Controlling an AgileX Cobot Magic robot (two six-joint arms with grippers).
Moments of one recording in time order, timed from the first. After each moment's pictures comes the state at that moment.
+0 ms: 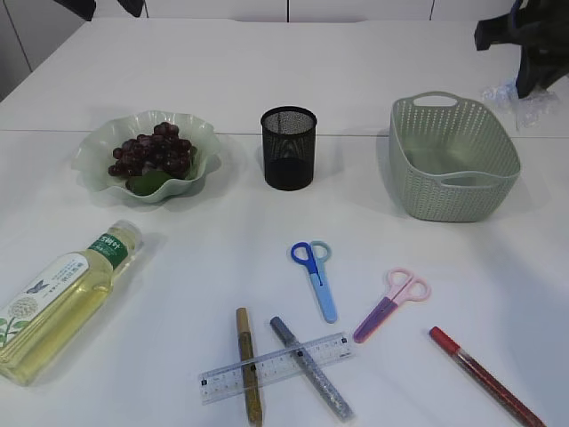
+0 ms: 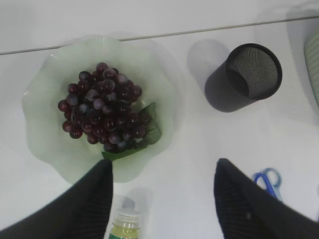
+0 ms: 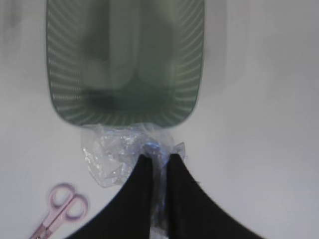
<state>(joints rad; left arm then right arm) -0.26 2.00 -2.20 -0.10 1.26 -0.10 0.13 1.81 -1.75 -0.18 1.21 0.20</state>
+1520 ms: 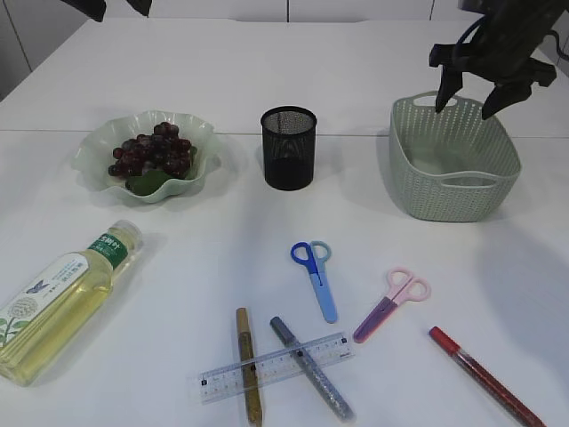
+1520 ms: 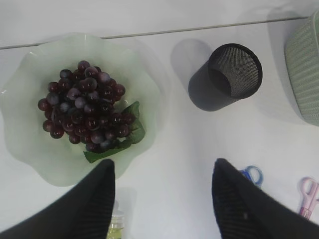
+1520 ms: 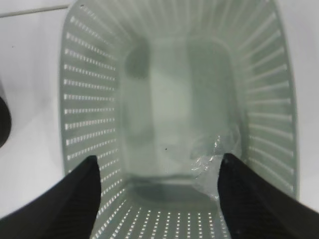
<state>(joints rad) -0.26 2.00 -2.20 -0.16 1.26 -0.10 0.02 2.29 -2.24 0.10 1.22 0.13</state>
